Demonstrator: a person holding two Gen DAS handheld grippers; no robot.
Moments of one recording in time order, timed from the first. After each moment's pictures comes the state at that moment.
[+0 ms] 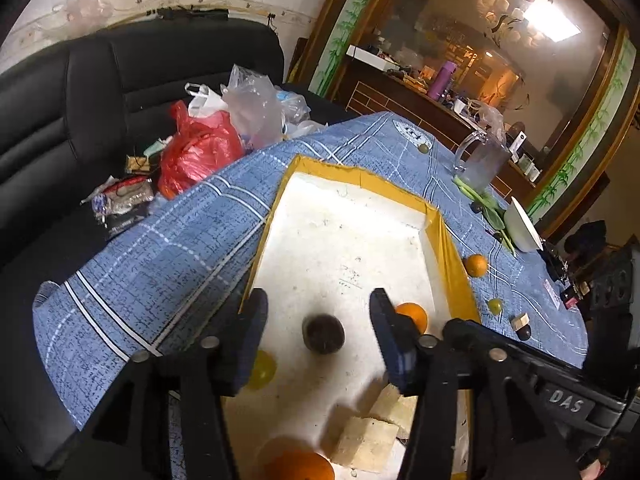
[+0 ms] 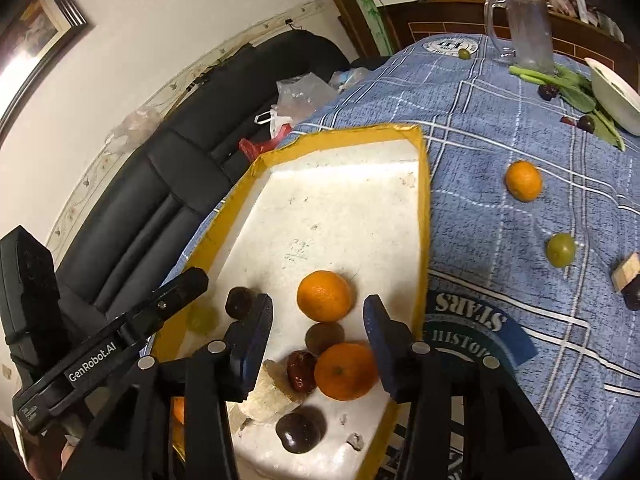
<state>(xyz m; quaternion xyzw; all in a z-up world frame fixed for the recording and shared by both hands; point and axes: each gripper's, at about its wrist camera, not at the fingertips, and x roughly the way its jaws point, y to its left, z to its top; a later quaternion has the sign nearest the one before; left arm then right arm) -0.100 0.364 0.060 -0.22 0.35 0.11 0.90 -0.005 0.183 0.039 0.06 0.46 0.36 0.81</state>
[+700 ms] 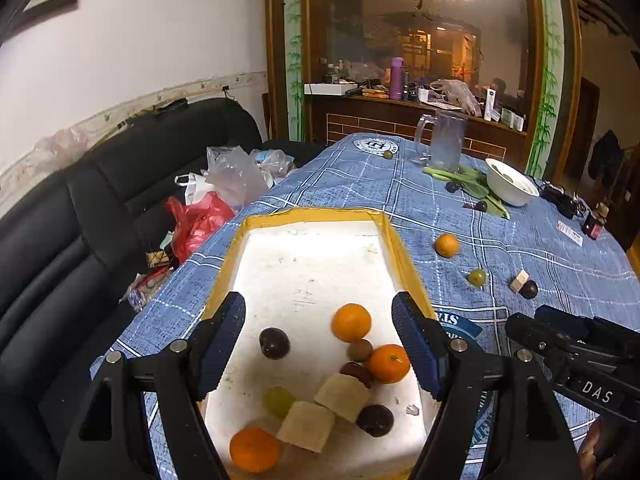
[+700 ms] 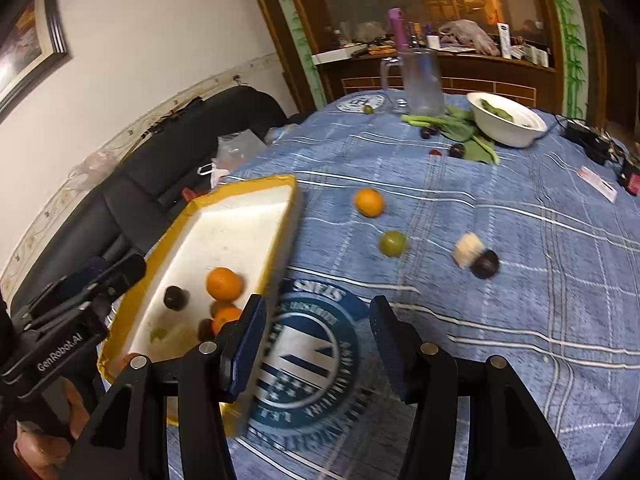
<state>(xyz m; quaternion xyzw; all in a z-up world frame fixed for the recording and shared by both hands) -0.111 0.262 0.103 -0.03 0.32 0.13 0.94 -0.045 0.078 0.064 0.06 0.39 0.25 0.89</state>
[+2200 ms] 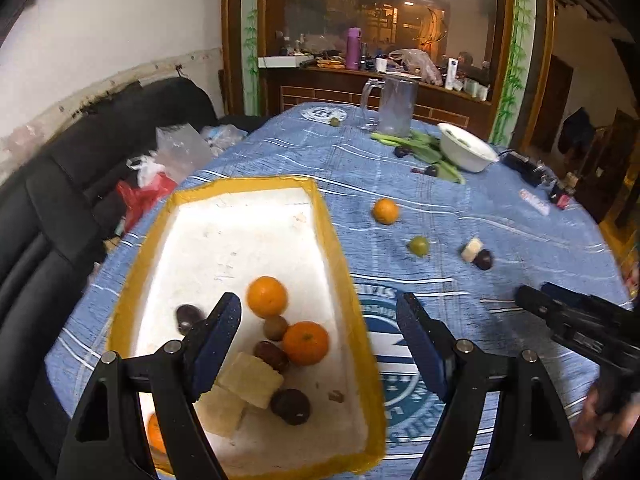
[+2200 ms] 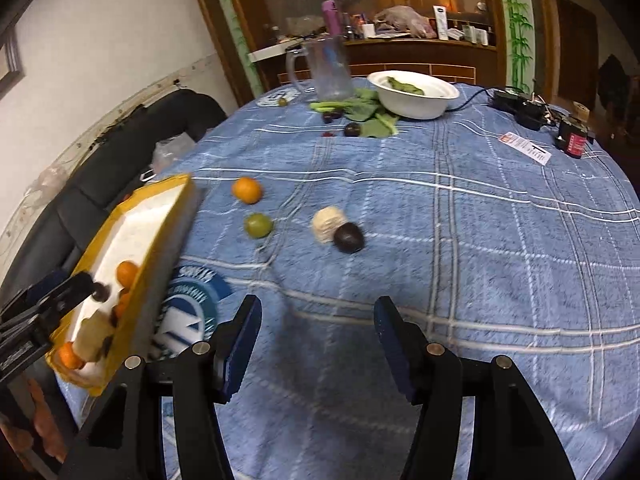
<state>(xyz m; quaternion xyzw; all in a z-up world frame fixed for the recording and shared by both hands) -0.091 0.219 0.088 -0.05 0.36 0.05 0.93 -0.030 -0.012 0.043 0.06 0.41 0.16 0.89</state>
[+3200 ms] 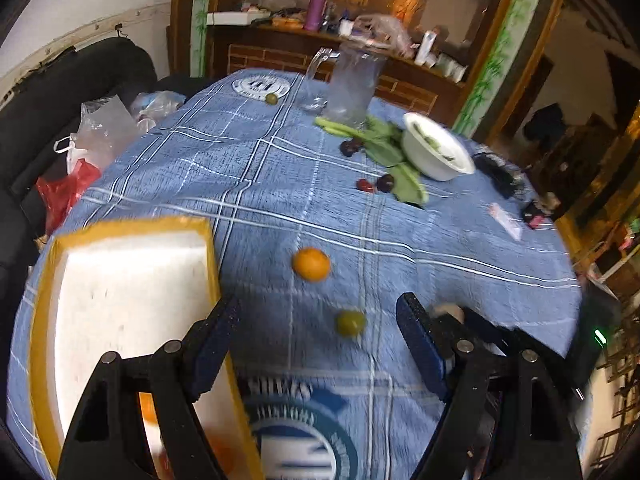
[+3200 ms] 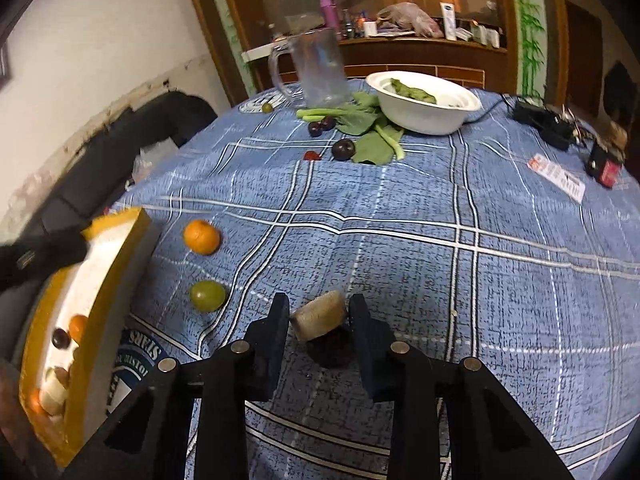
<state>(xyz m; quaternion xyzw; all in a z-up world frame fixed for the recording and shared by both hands) 0.057 0.188 0.088 -0.09 0.45 -0.03 0.89 0.059 -0.003 0.022 0.06 0.41 0.17 0.89</state>
